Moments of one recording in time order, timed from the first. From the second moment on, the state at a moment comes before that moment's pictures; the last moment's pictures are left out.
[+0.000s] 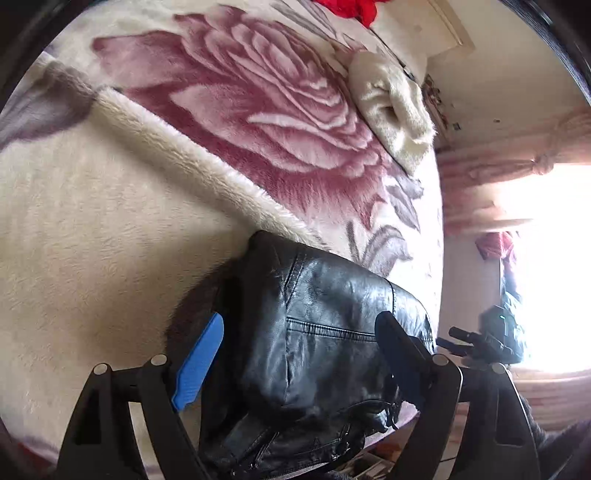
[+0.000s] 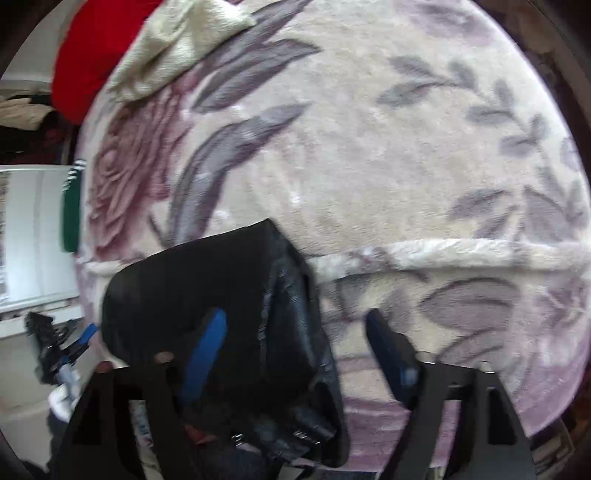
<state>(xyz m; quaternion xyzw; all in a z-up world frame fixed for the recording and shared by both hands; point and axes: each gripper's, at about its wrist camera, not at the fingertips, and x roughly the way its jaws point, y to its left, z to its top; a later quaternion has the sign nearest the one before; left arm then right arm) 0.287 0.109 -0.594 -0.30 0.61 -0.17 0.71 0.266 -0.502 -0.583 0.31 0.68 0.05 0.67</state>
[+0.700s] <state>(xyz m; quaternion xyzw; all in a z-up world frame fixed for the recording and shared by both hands) 0.323 0.084 -0.598 -0.31 0.57 -0.19 0.74 0.289 -0.475 -0.646 0.48 0.62 0.17 0.59</state>
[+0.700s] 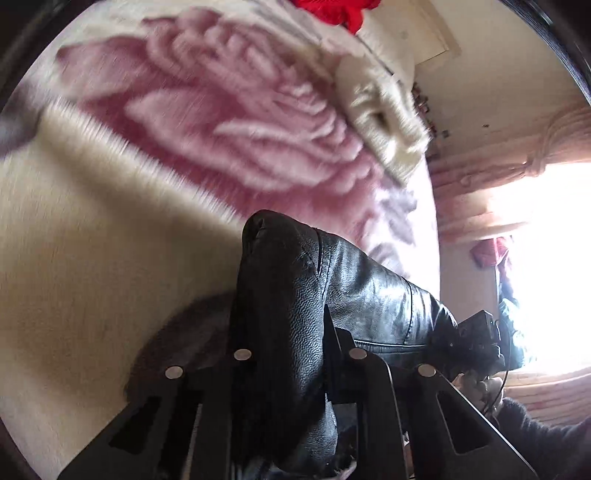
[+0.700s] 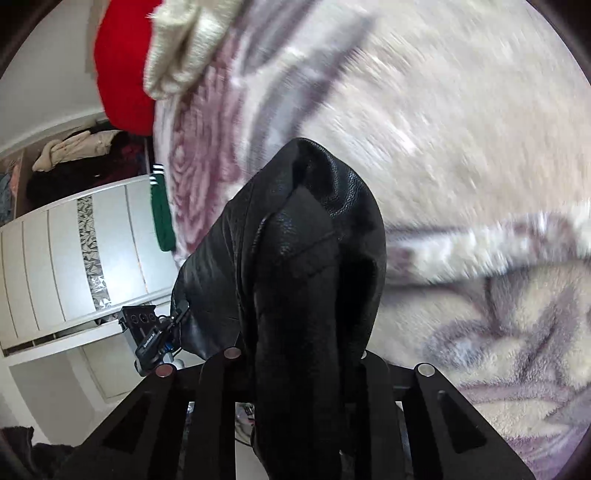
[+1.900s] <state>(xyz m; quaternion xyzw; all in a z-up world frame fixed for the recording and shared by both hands) 0.434 -0.022 -0.658 -0.21 0.64 -0.16 0.72 0.470 -0.383 -0.651 0.13 0.76 0.03 0.63</state>
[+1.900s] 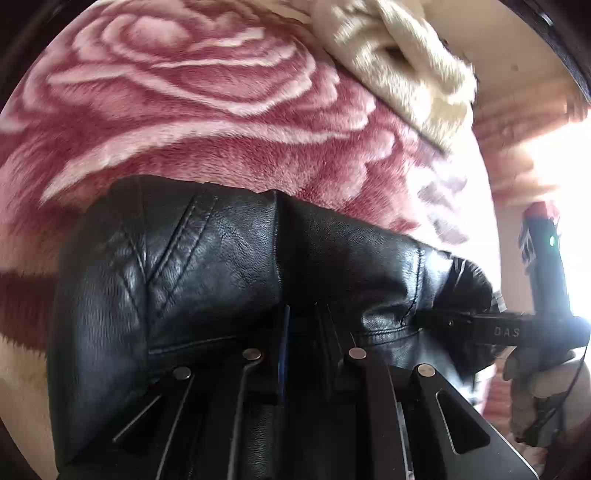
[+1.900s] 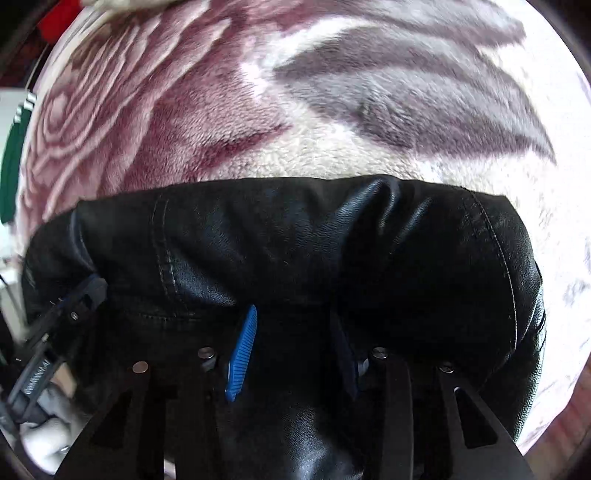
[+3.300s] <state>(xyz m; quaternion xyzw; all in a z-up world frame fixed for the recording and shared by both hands) 0.371 0.014 -0.589 -0.28 0.56 -0.17 0.76 0.360 -0.417 -0.625 0.26 0.71 0.05 0.65</state>
